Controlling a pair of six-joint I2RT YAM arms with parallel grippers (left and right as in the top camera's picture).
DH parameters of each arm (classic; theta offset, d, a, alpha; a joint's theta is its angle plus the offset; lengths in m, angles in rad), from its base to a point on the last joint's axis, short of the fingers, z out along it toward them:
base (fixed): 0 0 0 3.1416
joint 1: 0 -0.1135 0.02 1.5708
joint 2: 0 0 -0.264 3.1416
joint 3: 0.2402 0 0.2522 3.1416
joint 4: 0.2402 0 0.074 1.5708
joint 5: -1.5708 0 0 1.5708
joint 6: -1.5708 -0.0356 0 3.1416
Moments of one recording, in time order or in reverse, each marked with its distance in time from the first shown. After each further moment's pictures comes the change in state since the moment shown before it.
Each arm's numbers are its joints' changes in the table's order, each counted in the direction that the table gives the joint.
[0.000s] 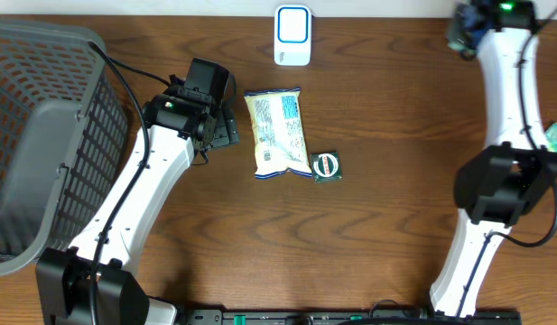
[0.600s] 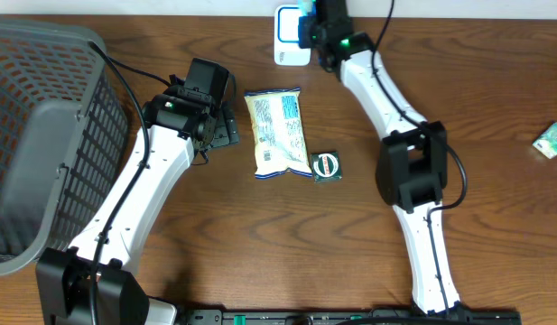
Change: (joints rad) left arm 0.000 0.000 0.000 0.000 0.000 0.000; right arm -0.459 0.253 -0.027 -0.633 0.241 0.010
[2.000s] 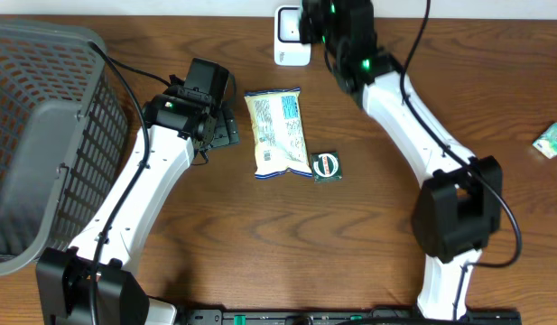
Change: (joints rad) left arm 0.000 0.000 0.000 0.000 0.000 0.000; right arm -0.064 -0.453 -0.463 -0.339 0.082 0.028
